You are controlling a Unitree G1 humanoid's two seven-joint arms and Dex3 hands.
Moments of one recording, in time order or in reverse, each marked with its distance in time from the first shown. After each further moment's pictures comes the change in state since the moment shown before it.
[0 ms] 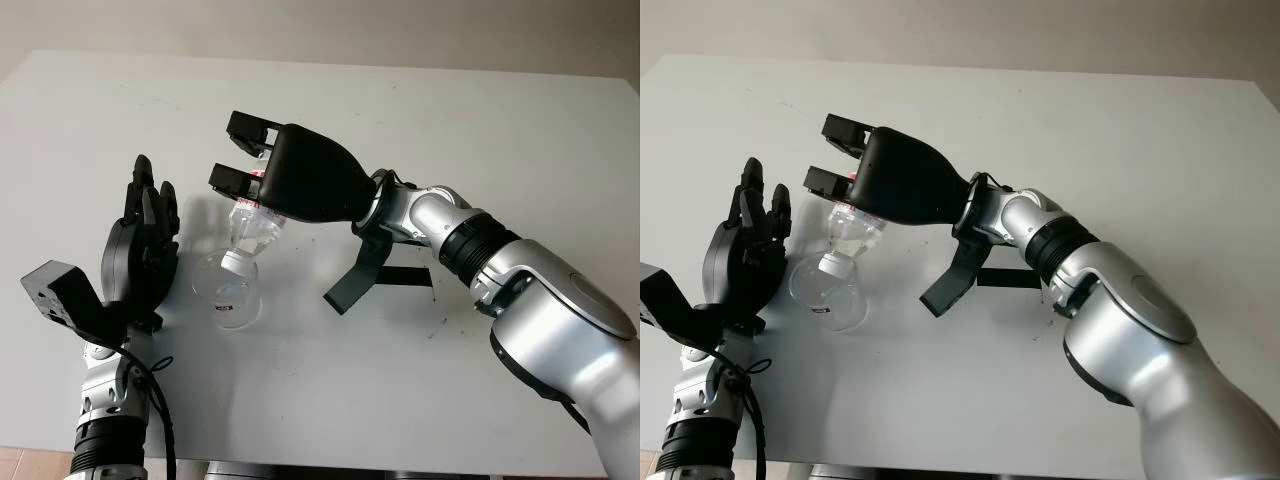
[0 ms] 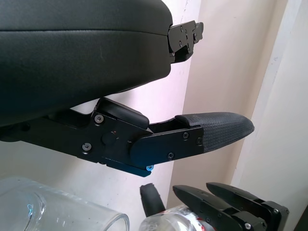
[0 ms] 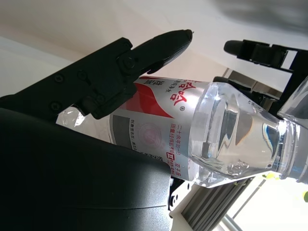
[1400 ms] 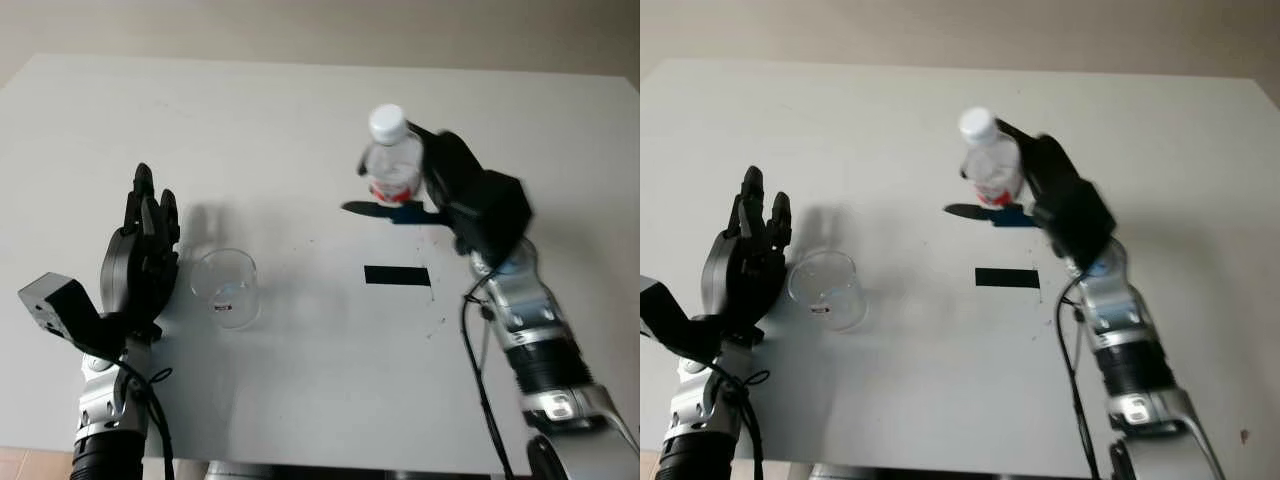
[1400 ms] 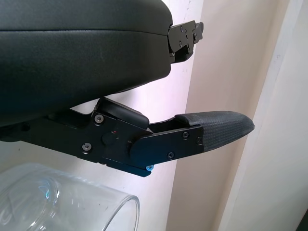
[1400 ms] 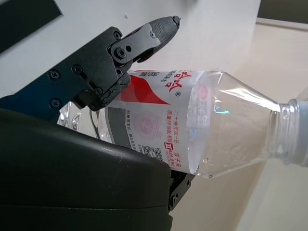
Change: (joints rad) left arm 0.063 -0.012 -0.001 -0.064 -0.002 0.020 -0.003; right arm 0.760 -0.038 -0.932 -0.866 1.339 0.476 1.317
